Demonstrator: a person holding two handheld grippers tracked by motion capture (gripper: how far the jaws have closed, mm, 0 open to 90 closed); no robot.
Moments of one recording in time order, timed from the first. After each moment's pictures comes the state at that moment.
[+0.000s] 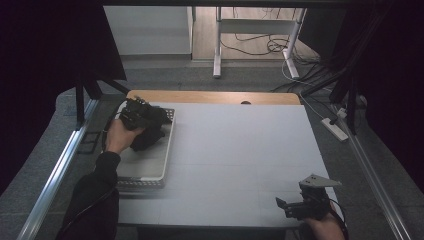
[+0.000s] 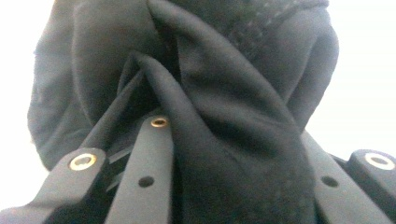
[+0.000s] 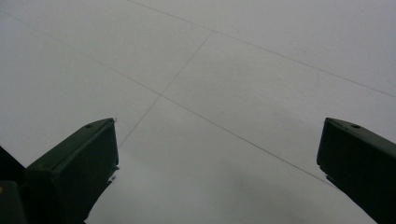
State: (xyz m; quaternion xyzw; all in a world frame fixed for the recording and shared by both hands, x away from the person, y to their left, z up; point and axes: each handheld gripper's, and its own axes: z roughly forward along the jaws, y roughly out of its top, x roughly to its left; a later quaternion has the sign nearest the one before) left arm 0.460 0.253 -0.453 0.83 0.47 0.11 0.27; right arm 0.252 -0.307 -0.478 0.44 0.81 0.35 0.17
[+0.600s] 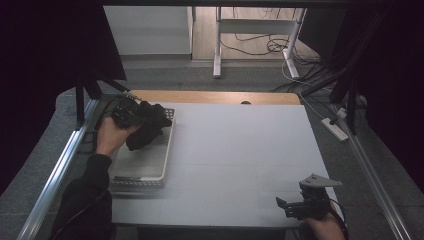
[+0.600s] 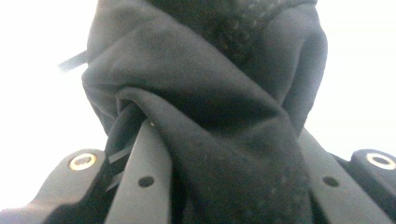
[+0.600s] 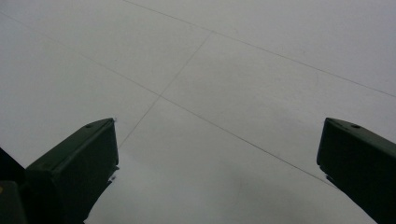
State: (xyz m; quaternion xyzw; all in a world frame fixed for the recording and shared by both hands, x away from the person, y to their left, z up) left arm 0.438 0.261 -0.424 0.83 0.46 0.11 0.30; right arm 0.252 -0.307 -0.478 0.44 0.81 0.35 0.17
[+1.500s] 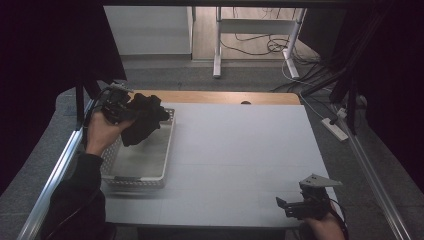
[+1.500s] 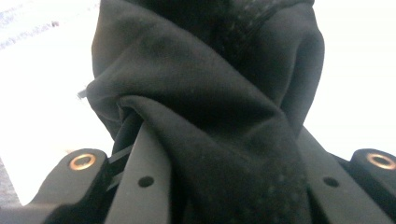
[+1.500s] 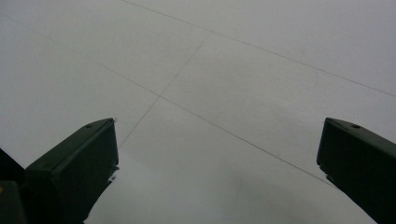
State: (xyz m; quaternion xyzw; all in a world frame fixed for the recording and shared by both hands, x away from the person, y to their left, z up) left arm 0.415 0.263 -0.376 0.82 0.45 0.13 0.34; right arm 0.252 -0.307 -0.478 0.44 0.81 0.35 0.16
